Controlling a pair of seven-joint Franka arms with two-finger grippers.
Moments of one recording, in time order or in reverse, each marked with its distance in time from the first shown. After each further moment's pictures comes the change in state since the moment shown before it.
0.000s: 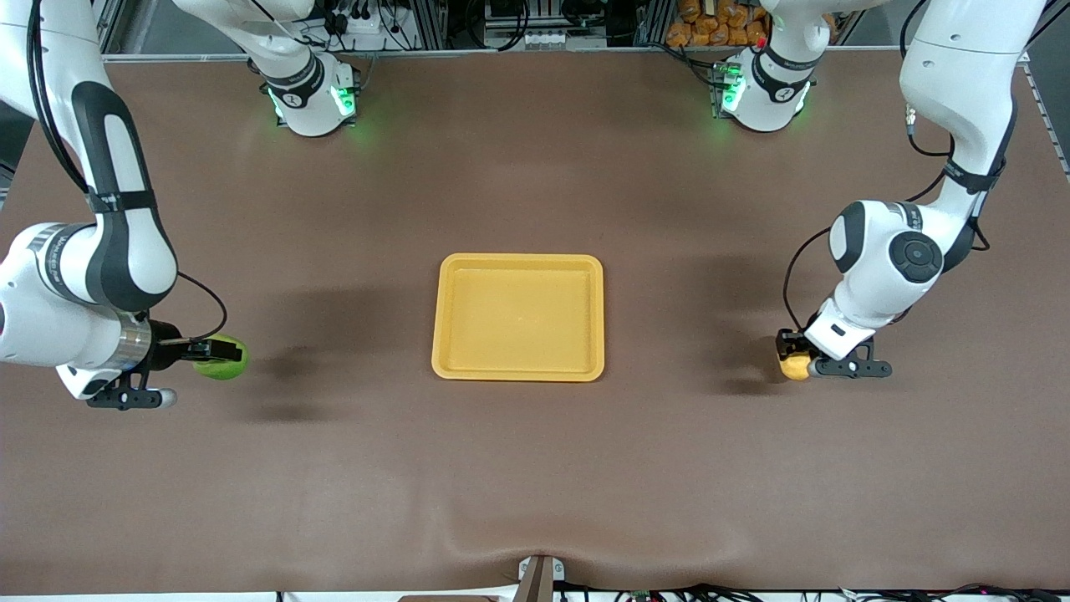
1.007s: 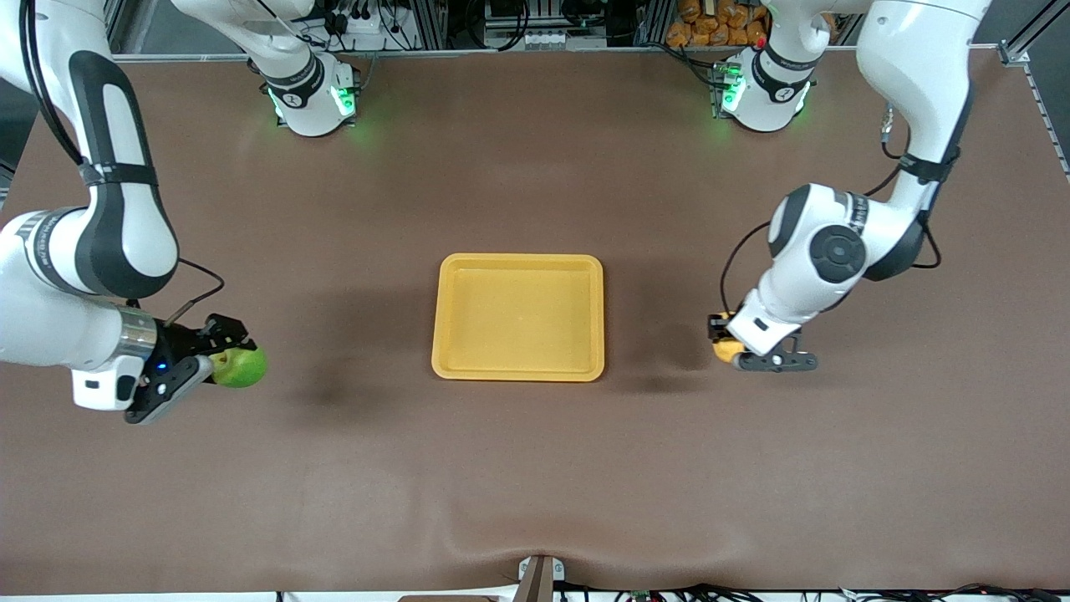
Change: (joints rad) left arm -0.170 -0.032 -0.088 0.153 0.000 -0.293 -0.258; right arm 0.069 -0.020 0.020 0.106 0.056 -0.097 -0.624
